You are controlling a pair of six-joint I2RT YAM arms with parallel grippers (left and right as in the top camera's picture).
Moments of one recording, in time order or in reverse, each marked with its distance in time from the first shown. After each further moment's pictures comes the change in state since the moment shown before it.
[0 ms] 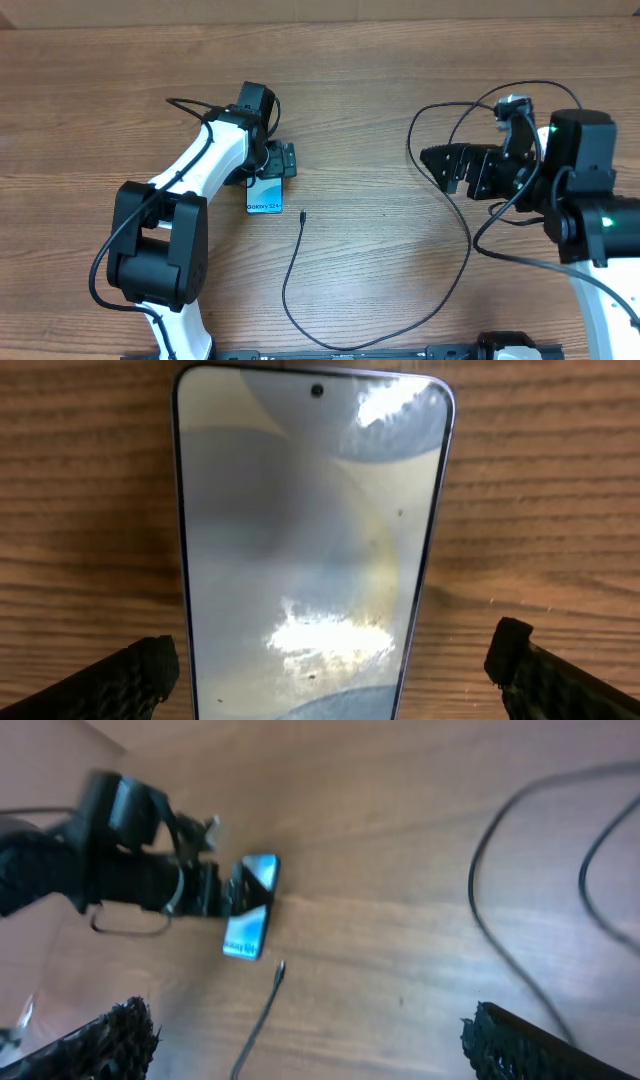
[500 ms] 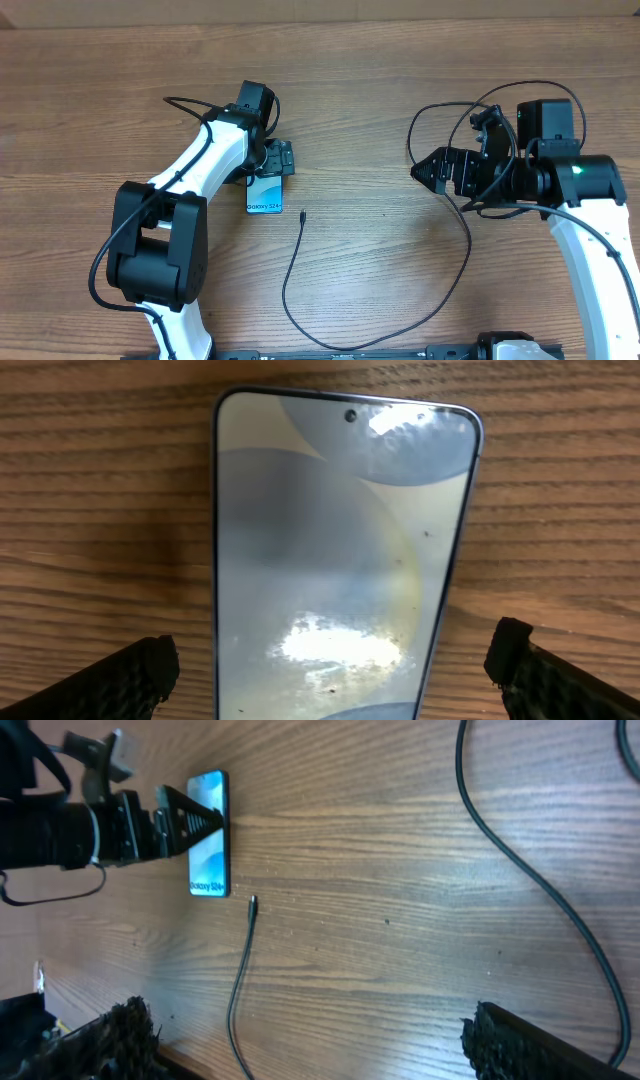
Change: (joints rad) left arm 0.000 0.000 0.000 0.010 -0.040 -0.014; right arm 0.000 0.196 0.000 -0.142 -0.005 -0.004
